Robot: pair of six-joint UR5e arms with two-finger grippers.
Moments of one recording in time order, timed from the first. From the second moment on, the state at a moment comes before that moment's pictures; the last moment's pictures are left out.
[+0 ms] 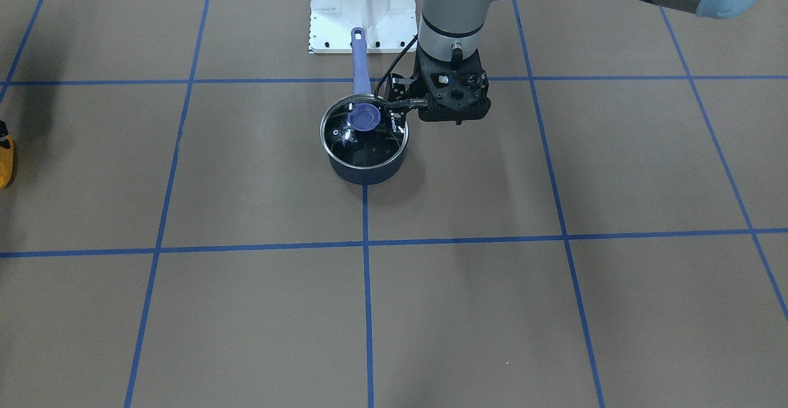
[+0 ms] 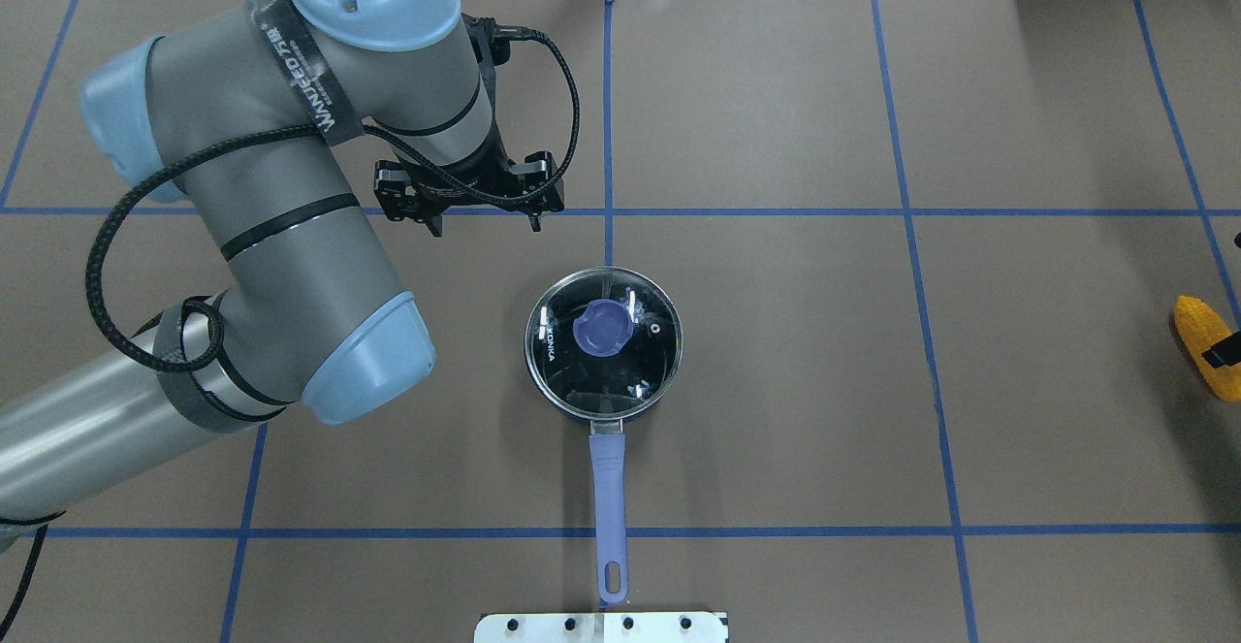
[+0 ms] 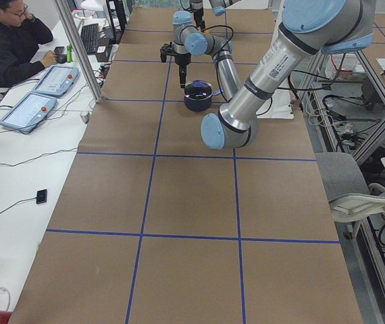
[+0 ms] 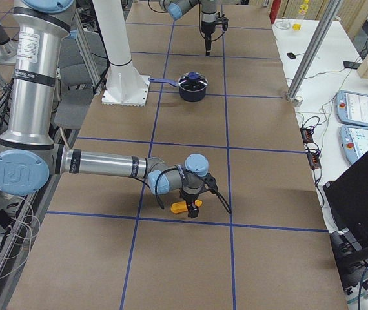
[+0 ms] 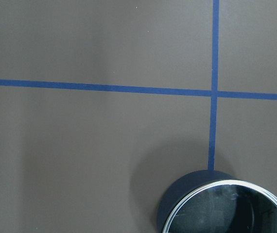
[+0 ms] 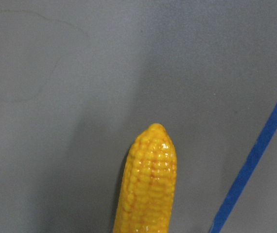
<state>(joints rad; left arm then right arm) -0.69 -2.39 -1.81 -1.23 -2.01 -1.12 1.15 -1.75 1.58 -1.19 2.25 0.01</state>
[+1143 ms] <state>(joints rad) -0.69 -2.38 -1.82 -1.23 -2.01 -1.11 1.10 -1.73 1.58 -1.19 2.20 0.00</state>
